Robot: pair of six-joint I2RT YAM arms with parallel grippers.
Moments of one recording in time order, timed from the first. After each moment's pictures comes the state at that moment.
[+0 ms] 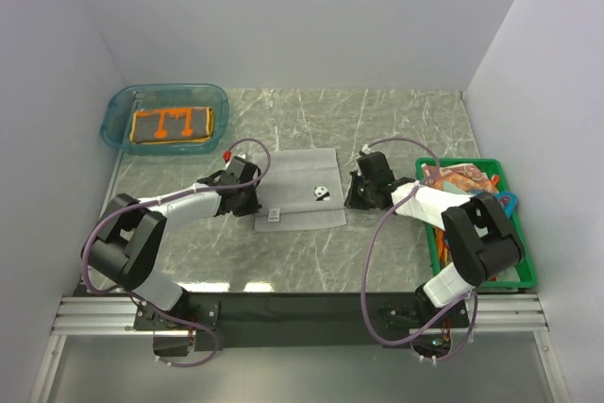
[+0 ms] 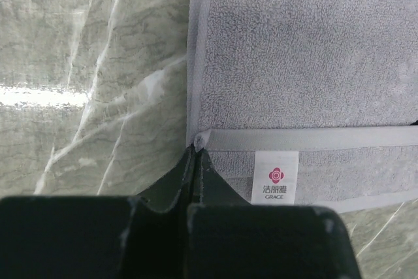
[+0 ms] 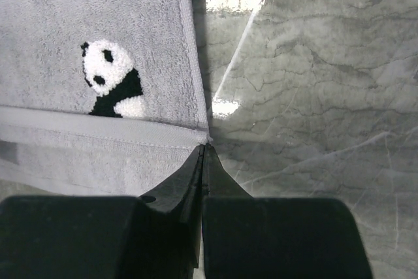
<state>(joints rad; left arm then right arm) -0.52 1.55 0.78 -0.24 -0.10 -0.72 0.44 1.55 0.75 -0.12 -0.05 0.54</state>
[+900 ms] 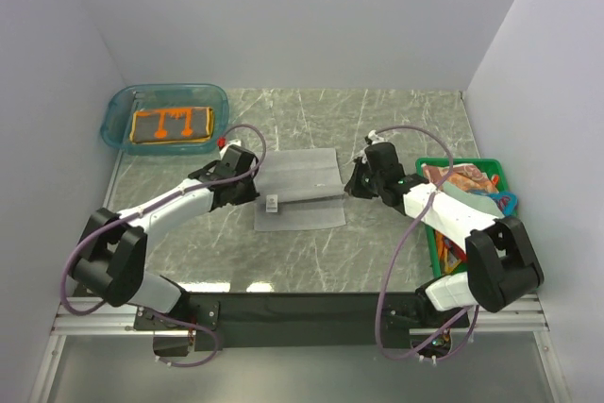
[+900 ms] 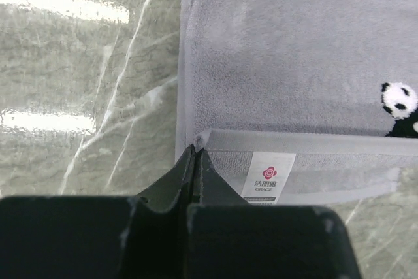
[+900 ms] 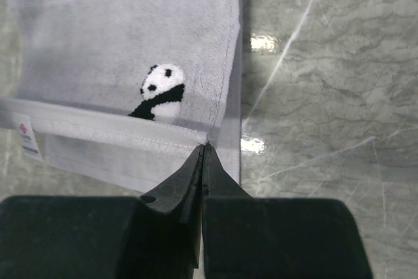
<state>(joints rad) -0.52 1.45 0.88 -0.36 -0.18 -0.72 0.44 1.39 0.79 -0.18 -0.04 0.53</state>
